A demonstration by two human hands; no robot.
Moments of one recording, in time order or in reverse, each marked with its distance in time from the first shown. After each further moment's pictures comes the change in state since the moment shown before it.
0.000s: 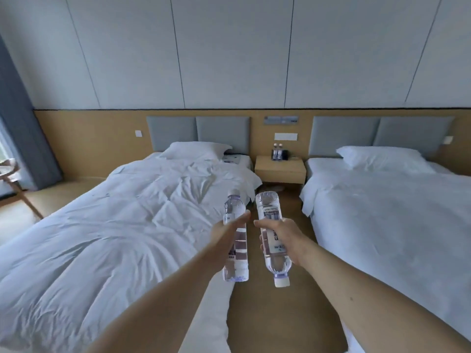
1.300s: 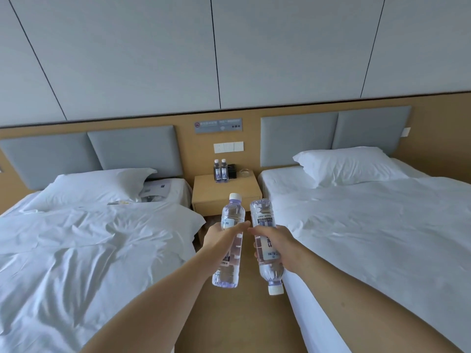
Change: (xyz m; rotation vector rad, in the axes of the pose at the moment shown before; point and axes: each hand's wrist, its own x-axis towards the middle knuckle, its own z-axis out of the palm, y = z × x) left_hand 0.680 0.117 0.320 0.303 -0.209 -0.009; right_hand 0.628 -0.121 -0.318 0.174 0.220 0.106
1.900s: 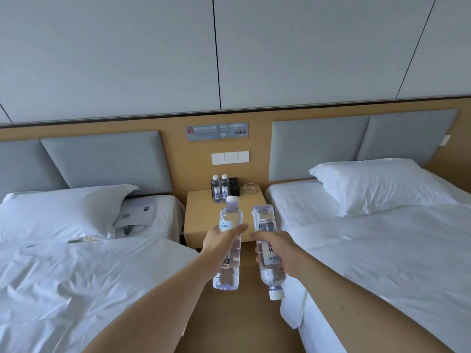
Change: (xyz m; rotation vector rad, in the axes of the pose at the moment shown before) left_hand 0.381 0.077 -0.029 -0.068 0.028 -0.072; right_hand 0.354 -0.128 0.027 -0.026 0.051 0.099
